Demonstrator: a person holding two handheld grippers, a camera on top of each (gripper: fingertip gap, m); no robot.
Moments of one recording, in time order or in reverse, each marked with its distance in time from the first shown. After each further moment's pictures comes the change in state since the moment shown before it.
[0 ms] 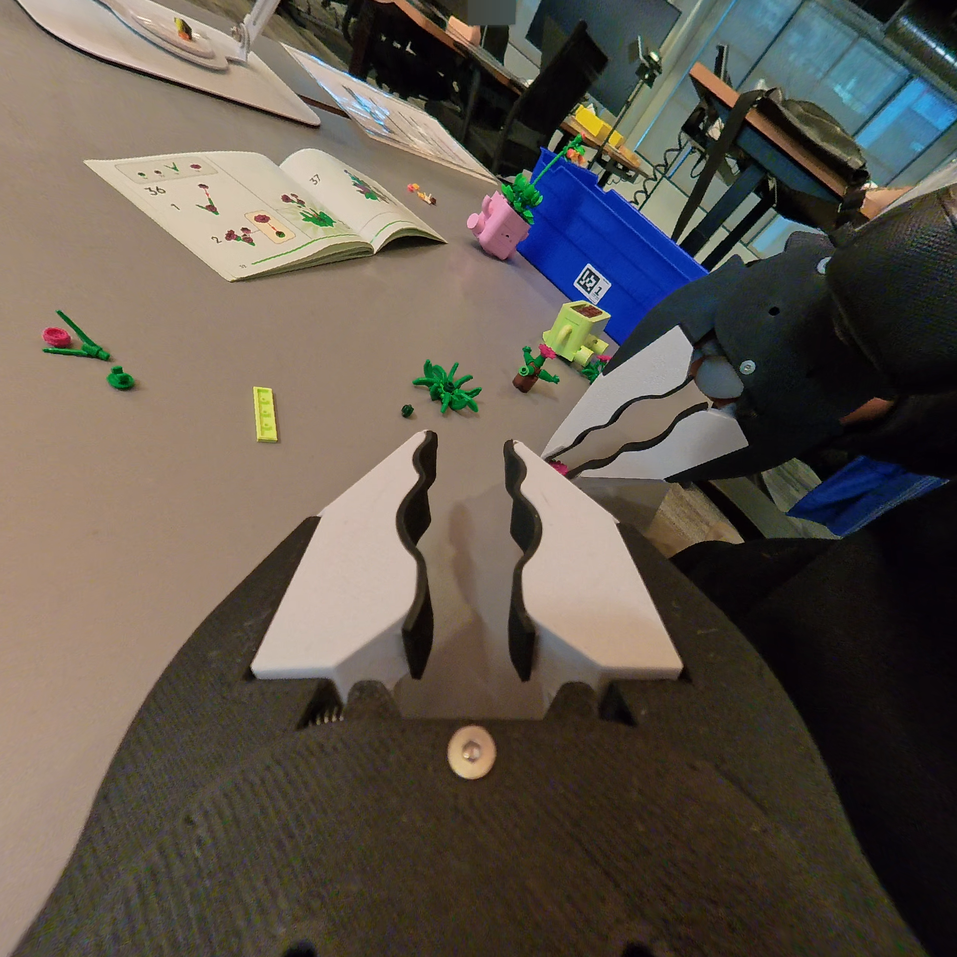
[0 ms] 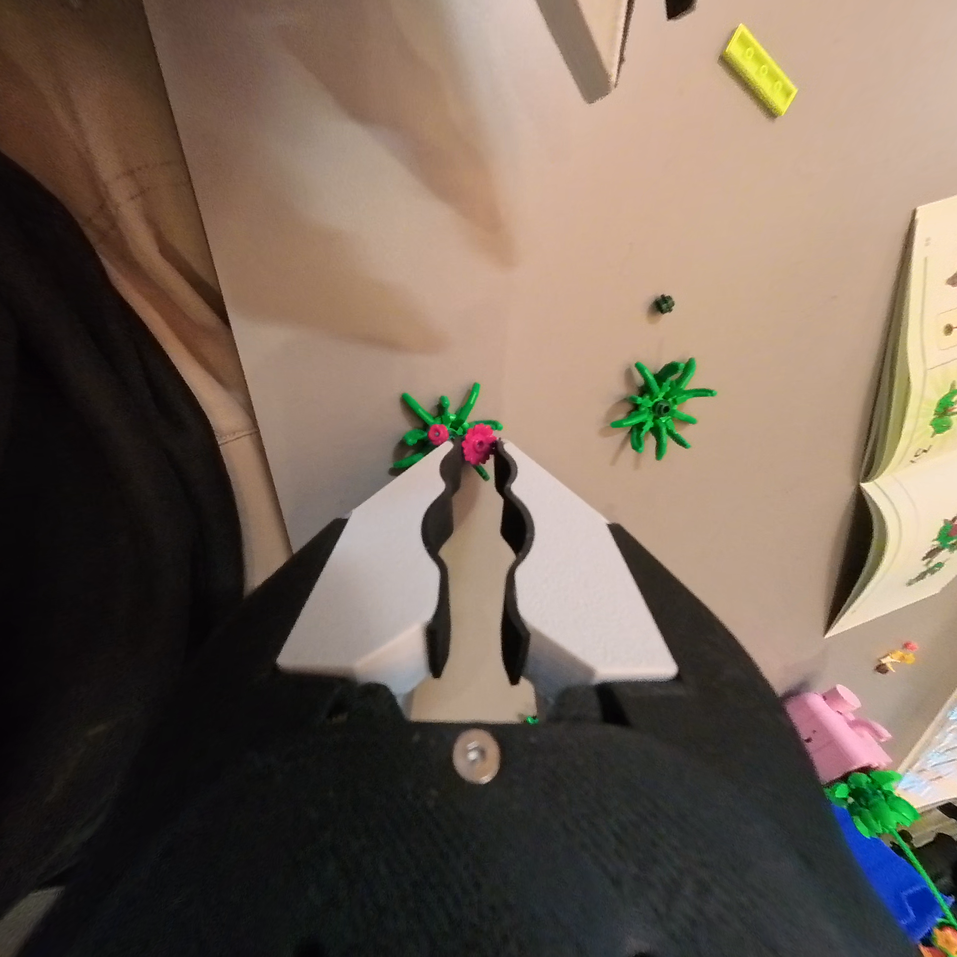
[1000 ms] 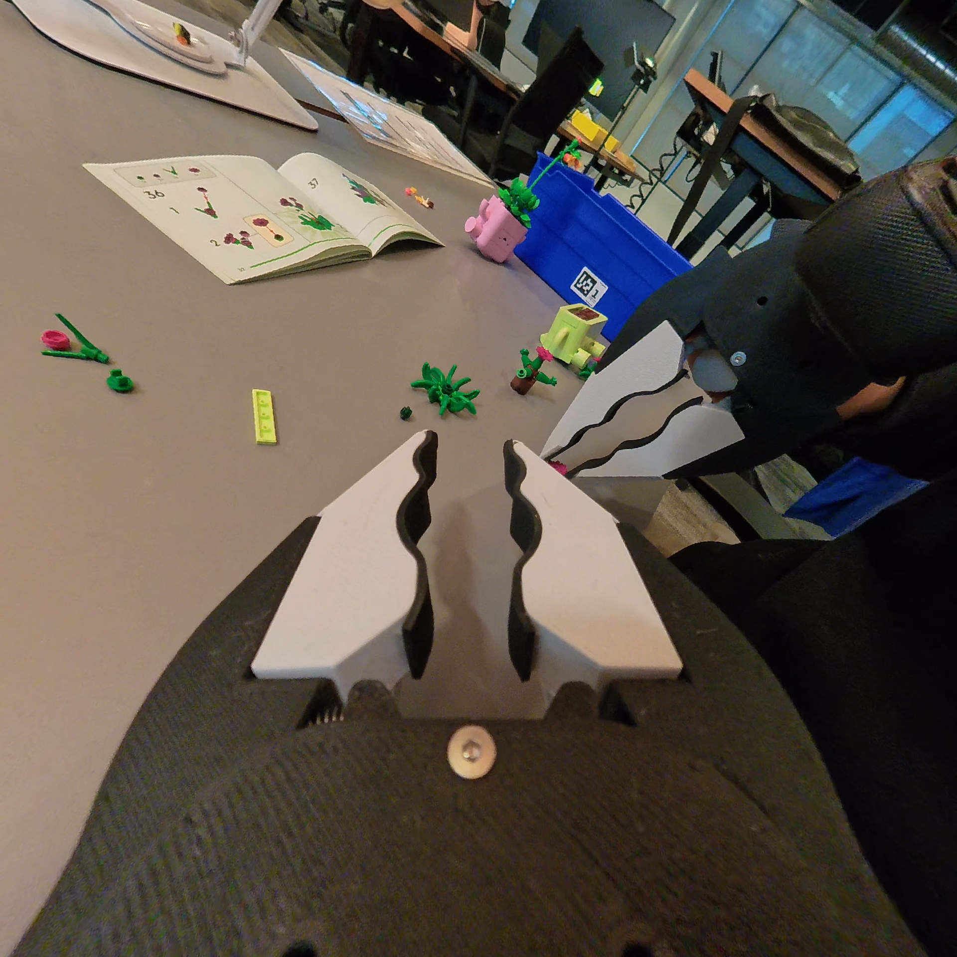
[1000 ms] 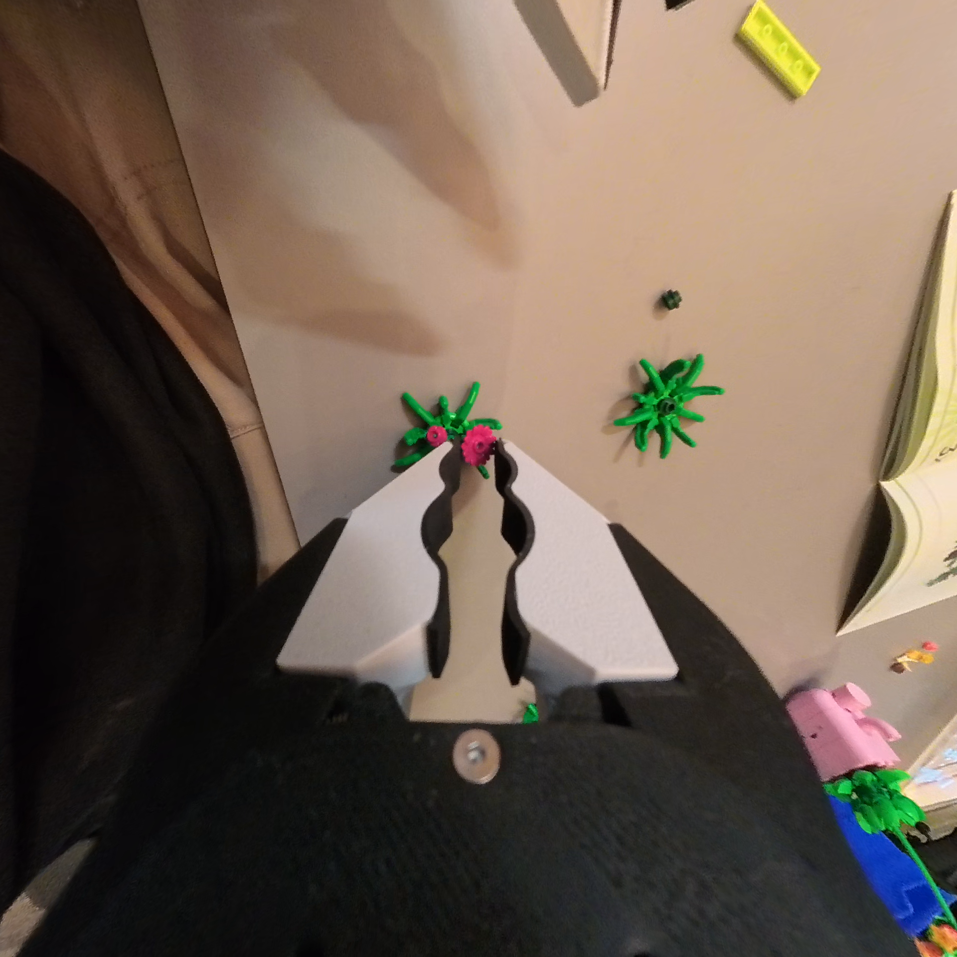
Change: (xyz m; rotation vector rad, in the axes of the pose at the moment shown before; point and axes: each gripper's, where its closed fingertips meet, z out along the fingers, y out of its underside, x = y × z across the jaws) left arm 0.001 -0.001 0.000 0.006 0.006 -0.001; right arm 0.000 0.000 -0.001 -0.044 -0.045 0.015
